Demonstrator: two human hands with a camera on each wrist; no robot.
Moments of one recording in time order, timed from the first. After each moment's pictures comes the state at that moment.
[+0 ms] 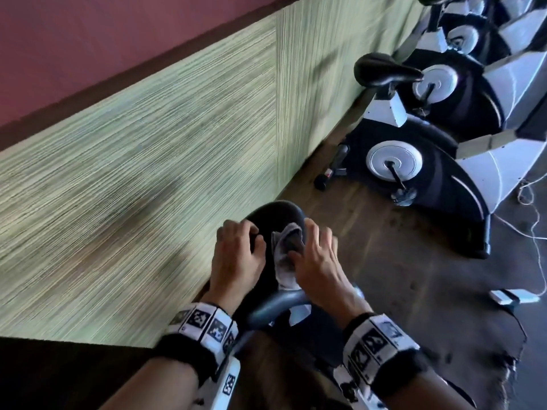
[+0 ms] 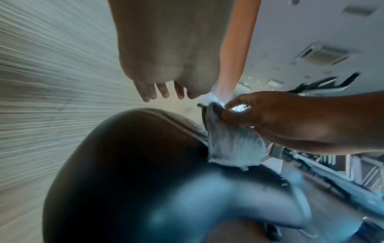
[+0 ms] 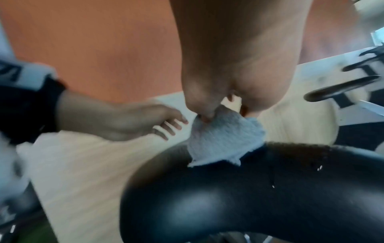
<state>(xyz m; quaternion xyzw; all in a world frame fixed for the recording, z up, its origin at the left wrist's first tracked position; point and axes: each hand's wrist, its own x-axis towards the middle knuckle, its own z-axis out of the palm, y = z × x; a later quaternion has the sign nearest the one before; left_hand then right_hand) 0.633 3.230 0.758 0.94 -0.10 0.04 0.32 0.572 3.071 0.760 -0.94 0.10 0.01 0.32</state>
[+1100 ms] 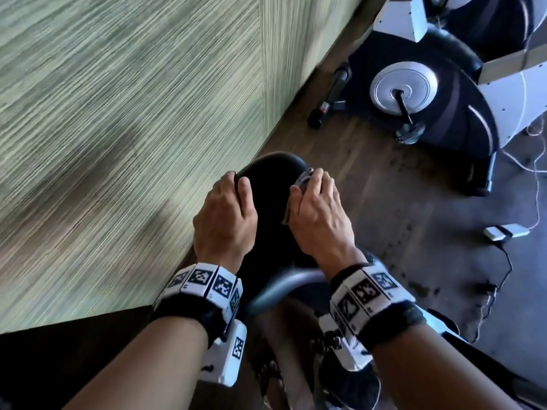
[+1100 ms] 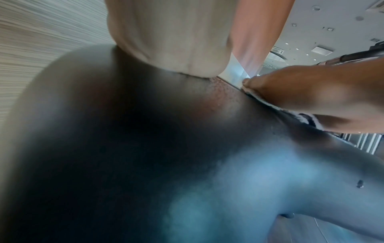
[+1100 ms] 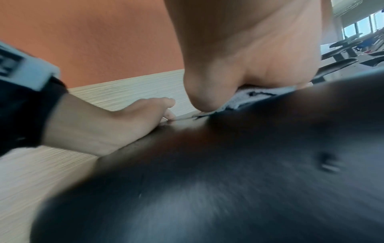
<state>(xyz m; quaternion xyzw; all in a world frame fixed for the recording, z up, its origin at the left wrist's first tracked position) 0.686 3.218 0.711 0.95 -0.04 -0.03 0.29 0.642 3.080 0.711 -0.94 0.23 0.10 0.25</state>
